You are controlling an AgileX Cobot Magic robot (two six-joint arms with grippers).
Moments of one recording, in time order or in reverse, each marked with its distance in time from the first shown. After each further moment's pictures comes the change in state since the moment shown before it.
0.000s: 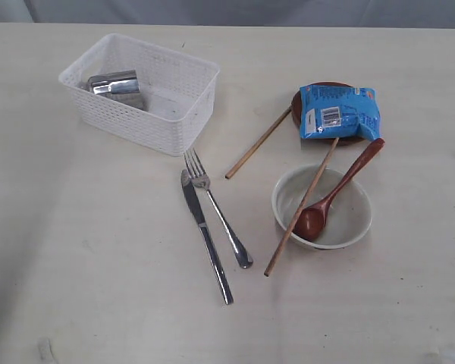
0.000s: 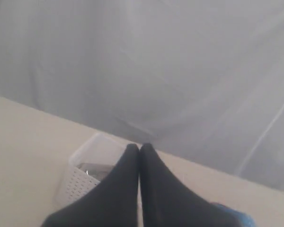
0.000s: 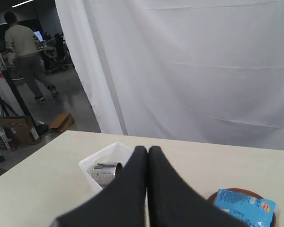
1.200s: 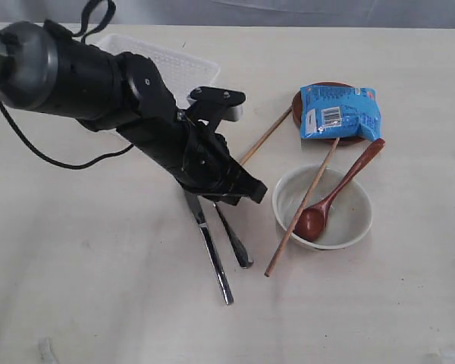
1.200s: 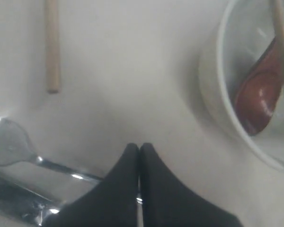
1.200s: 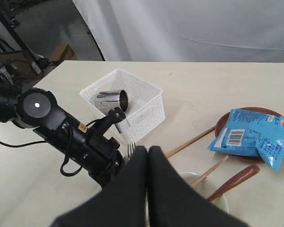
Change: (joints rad) left arm -0.513 1.632 -0.886 -0.910 0.480 1.162; right arm 0.201 0.140 0.069 -0.080 0.140 0.235
